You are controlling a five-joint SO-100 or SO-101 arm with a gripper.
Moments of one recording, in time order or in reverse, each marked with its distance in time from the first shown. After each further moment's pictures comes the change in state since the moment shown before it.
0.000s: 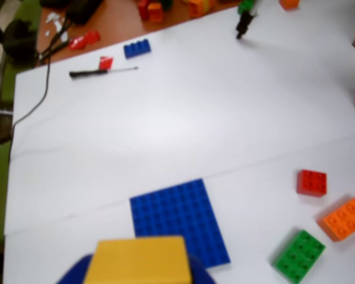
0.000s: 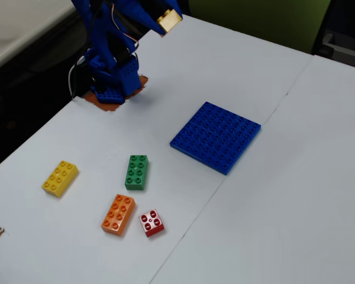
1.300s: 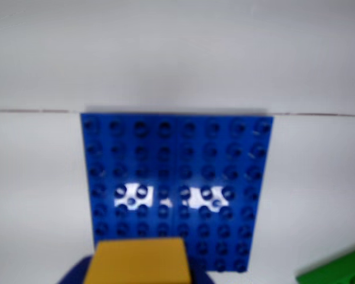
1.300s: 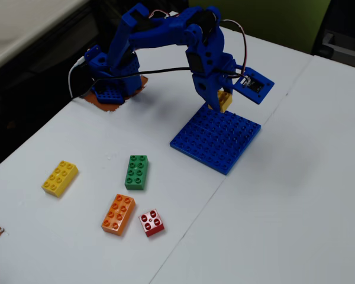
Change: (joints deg) arm -7.3 -49.7 -10.1 -0.4 -12.5
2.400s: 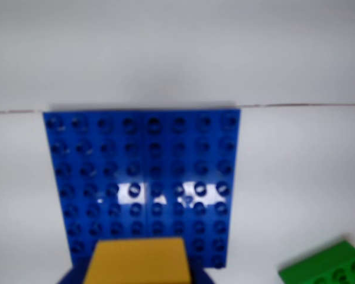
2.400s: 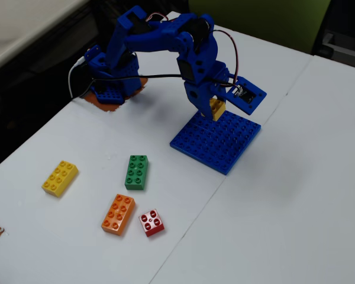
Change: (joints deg) arm 4.7 0.0 0.6 0.0 -2.5
